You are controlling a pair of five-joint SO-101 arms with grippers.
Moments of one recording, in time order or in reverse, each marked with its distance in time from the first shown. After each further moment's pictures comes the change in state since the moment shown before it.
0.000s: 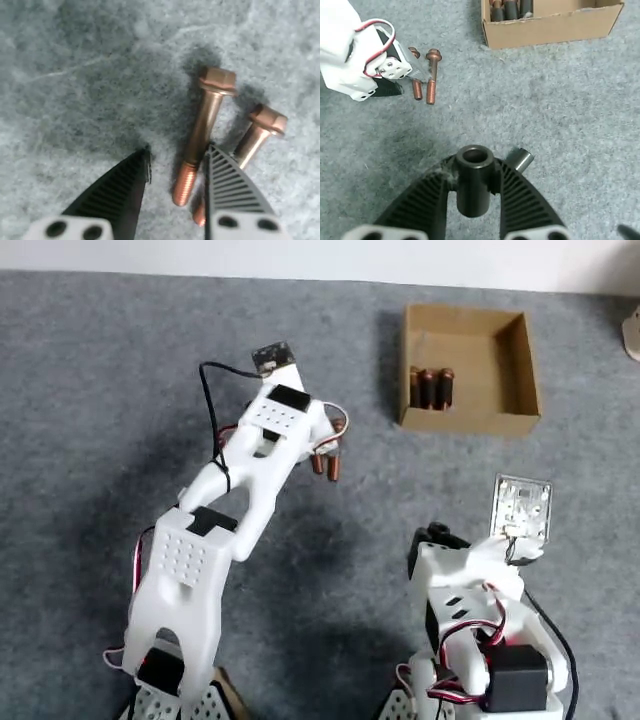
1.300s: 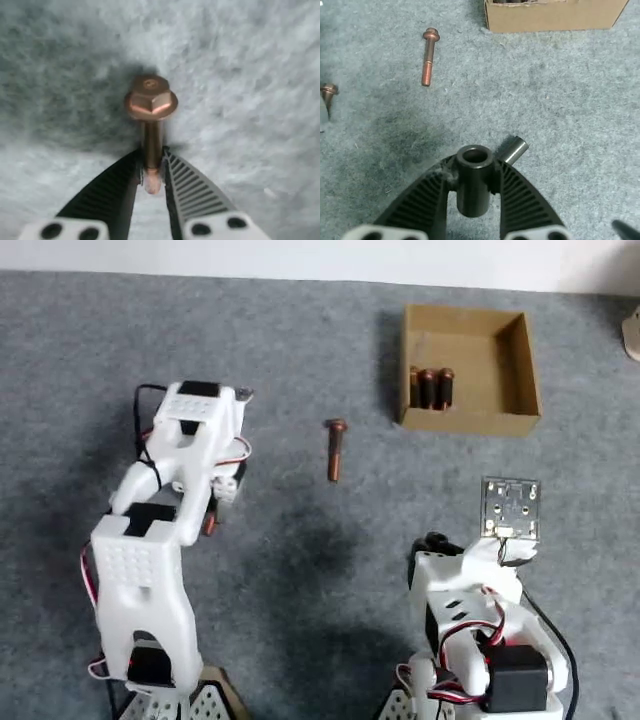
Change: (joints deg) left arm -18.3 -10.7 15.6 24.8 -52.0; right arm 0.0 -0.1 0.0 3.1 4.1
